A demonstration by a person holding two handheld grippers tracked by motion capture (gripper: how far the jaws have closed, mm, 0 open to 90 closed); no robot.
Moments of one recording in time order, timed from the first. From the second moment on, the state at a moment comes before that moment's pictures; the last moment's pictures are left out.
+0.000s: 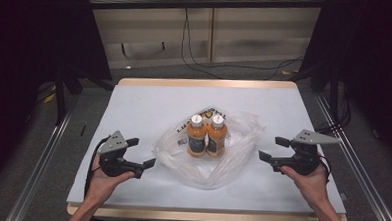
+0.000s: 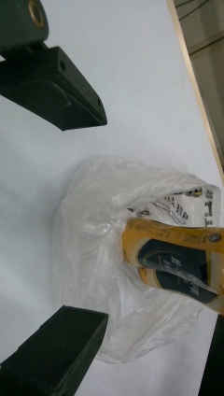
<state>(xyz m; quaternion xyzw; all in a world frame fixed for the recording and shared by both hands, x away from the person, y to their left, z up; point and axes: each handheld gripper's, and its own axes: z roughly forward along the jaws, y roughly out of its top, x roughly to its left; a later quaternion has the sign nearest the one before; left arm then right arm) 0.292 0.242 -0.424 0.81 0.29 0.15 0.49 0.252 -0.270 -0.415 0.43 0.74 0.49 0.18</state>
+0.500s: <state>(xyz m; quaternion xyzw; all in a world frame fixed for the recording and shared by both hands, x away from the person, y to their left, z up) 0.268 0.285 -0.449 0.80 0.34 0.16 0.48 0.202 -0.309 -0.435 0.48 0.71 0.48 0.21</state>
